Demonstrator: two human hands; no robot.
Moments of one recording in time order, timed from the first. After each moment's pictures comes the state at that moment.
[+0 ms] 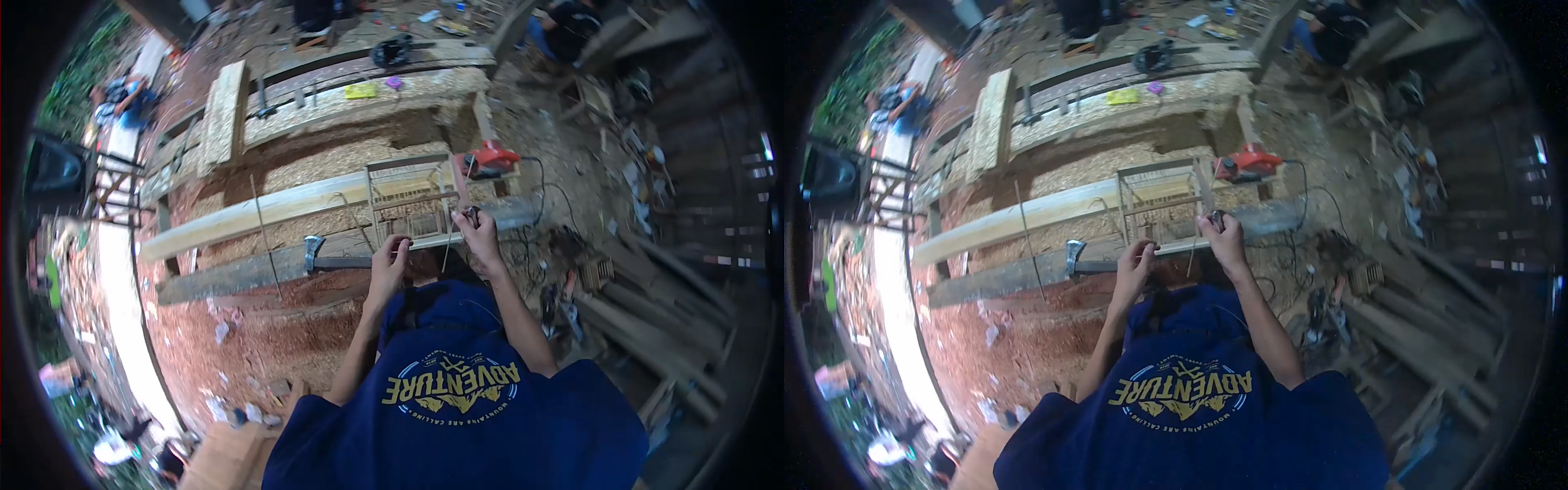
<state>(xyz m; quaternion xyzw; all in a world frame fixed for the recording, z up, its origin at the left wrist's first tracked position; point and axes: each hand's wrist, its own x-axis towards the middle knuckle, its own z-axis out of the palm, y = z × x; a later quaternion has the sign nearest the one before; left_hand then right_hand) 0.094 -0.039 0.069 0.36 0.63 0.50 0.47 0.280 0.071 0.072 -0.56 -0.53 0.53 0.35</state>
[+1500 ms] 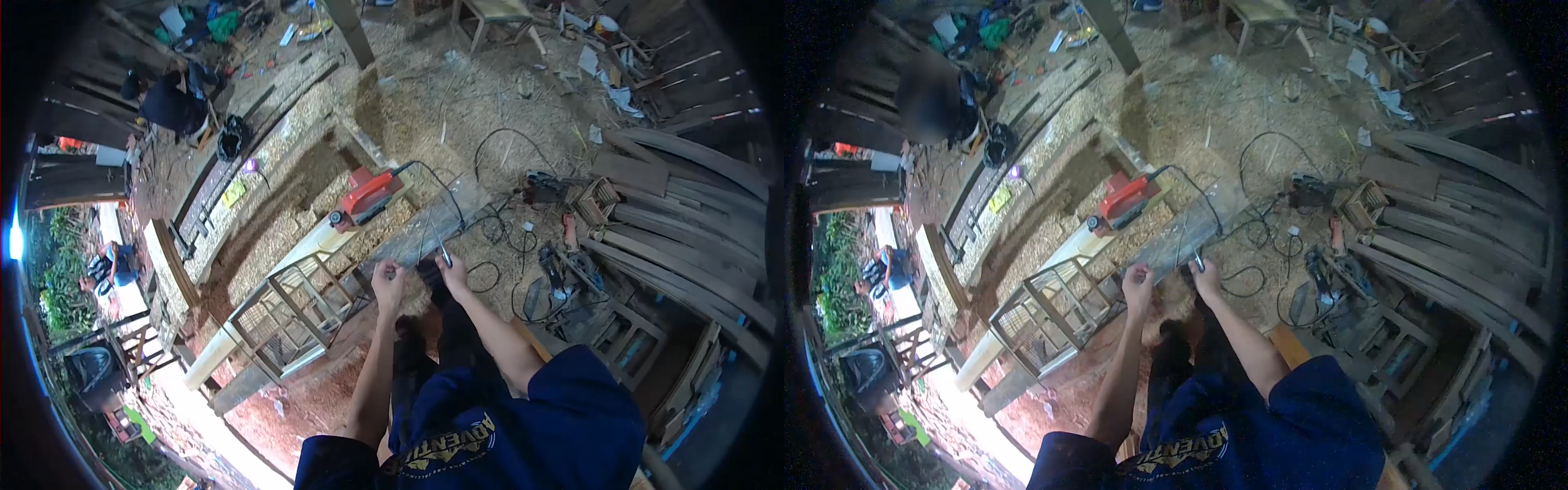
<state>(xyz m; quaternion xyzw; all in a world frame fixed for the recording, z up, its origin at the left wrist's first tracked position) 0.420 0.174 -0.124 0.47 0.69 0.37 0.40 0.593 0.143 -0.224 -0.75 -0.37 0.42 0.35</state>
